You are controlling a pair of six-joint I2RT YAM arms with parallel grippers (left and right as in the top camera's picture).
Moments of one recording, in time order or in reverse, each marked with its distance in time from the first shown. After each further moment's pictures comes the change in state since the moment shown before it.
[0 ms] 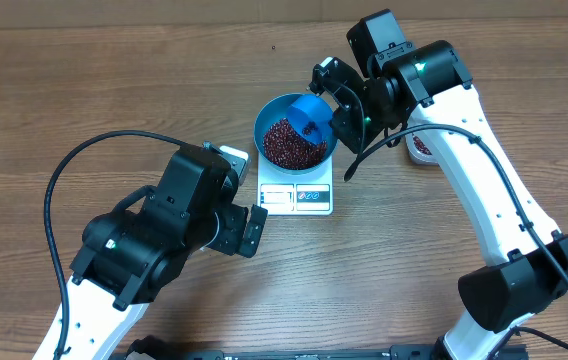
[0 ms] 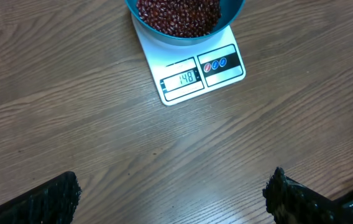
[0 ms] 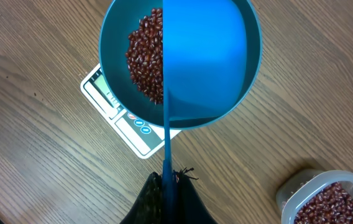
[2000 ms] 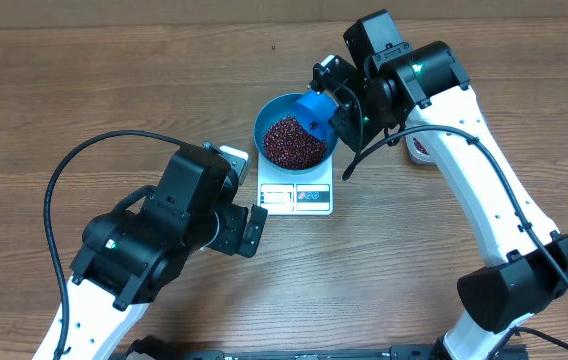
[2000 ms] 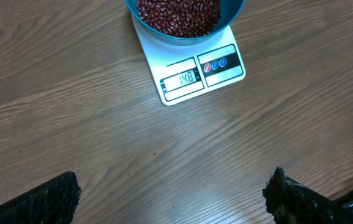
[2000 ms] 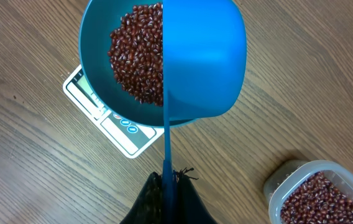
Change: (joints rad) left arm 0.000 0.000 0.000 0.000 0.000 0.000; right arm 0.011 0.000 0.000 0.010 0.068 0.027
